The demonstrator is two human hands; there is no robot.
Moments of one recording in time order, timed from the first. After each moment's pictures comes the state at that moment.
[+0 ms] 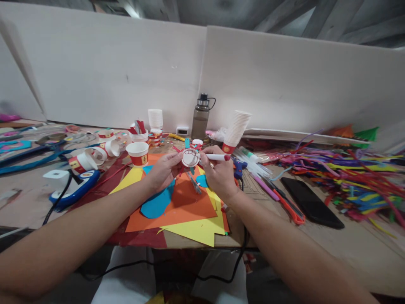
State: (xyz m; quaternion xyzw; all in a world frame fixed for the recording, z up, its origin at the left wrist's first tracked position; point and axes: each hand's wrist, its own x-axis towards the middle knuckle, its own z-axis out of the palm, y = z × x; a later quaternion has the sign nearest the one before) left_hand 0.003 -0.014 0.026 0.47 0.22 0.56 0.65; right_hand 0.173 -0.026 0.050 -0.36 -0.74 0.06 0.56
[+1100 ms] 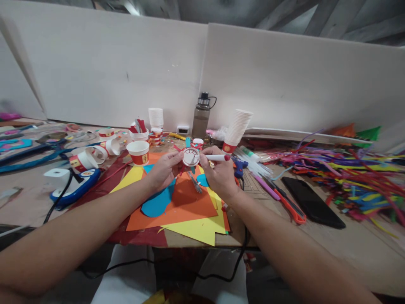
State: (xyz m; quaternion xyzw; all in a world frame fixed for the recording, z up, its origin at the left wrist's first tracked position) left_hand 0.003 -0.015 0.027 0.47 0.23 0.56 0.65; right_hand 0.173 -0.027 0.049 -0.36 -0.76 0.05 0.55
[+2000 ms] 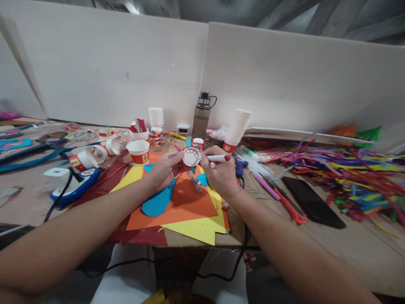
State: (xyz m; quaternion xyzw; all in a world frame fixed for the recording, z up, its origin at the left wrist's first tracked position) left_hand 0.003 -0.014 0.025 0.46 0.22 0.56 0.65; right_hand 0.174 -0.028 0.051 -0.35 -0.75 0.05 0.55
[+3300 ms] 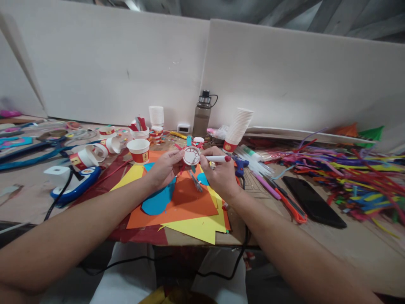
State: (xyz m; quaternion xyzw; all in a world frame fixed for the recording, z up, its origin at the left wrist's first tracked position) left_hand 0.004 -0.016 0.028 0.46 0.23 0.57 0.65; right_hand 0.173 -0.030 0.047 -0.35 -0.76 0.07 0.54
